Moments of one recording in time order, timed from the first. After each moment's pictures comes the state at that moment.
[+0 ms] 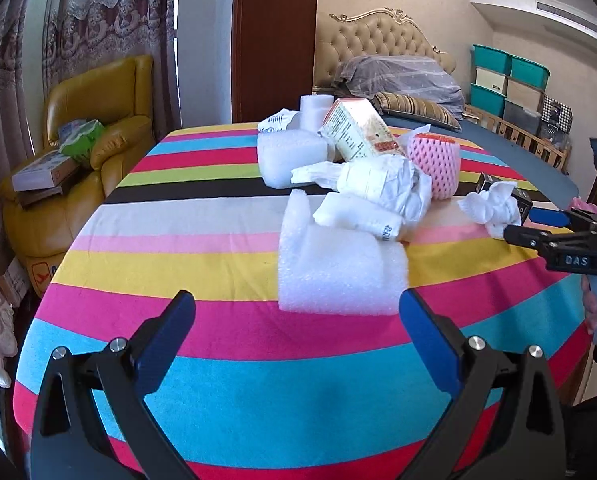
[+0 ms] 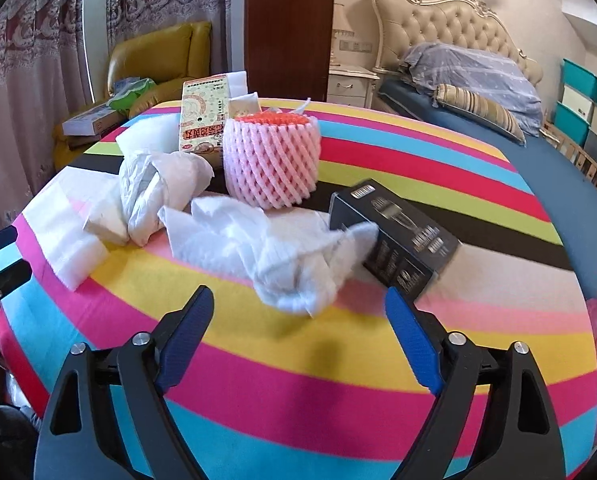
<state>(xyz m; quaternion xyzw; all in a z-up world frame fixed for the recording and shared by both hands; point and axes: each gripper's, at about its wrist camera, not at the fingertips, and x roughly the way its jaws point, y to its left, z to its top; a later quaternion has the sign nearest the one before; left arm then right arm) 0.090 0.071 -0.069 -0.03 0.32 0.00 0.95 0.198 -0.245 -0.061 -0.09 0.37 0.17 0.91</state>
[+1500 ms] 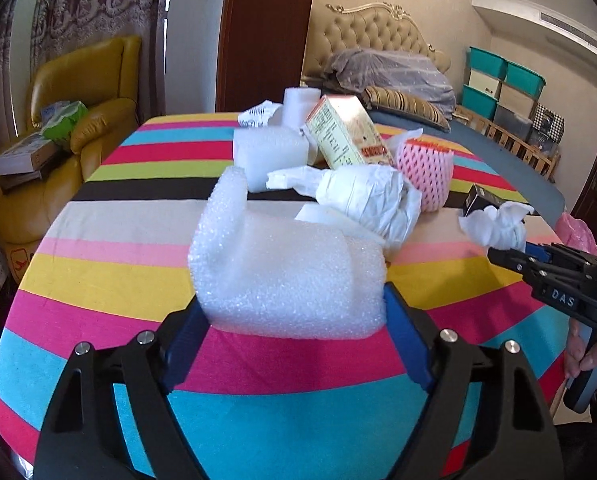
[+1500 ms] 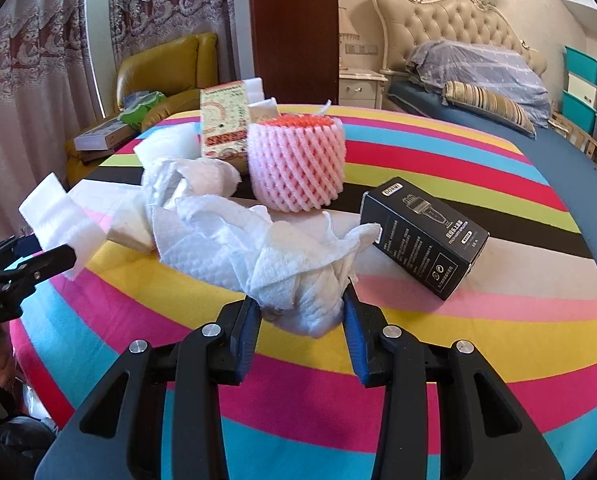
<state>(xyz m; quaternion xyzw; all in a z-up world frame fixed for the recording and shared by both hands) 0.121 0.053 -0.070 -0.06 0.33 -0.02 0.94 0.186 -0.236 -0.061 -0.05 0.35 0.19 0.91</state>
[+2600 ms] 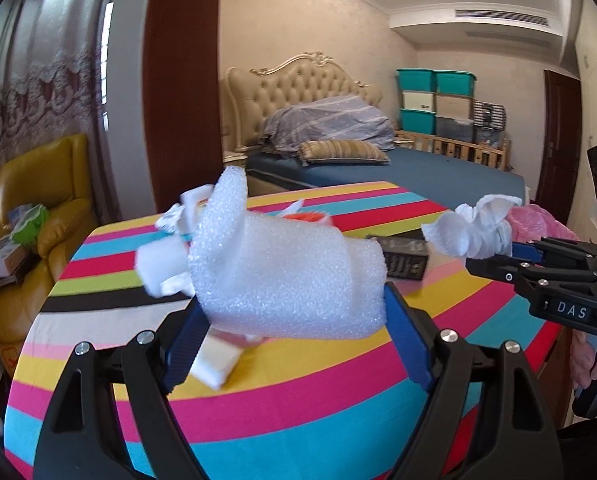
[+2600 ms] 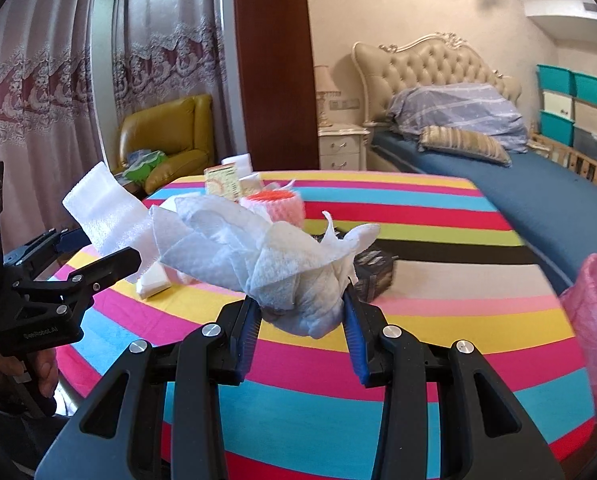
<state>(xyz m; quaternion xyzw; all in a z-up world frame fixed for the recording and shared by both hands) 0.098 -0.058 -0.015 0.04 0.21 -0.11 0.97 0.111 -0.306 -0.010 -0.01 0.26 0.17 0.95</state>
